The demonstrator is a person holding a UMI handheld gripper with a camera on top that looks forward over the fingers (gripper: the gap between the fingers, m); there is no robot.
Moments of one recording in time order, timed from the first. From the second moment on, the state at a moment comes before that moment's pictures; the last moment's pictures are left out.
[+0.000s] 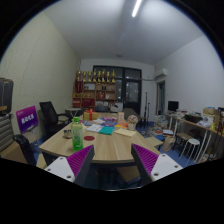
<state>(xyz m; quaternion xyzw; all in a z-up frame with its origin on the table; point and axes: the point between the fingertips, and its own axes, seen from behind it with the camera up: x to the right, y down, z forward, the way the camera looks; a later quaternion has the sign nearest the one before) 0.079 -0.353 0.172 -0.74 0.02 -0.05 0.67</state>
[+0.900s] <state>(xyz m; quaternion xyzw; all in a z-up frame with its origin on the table) -0.088 -0.106 0.106 -0.71 -0.04 0.01 0.70</state>
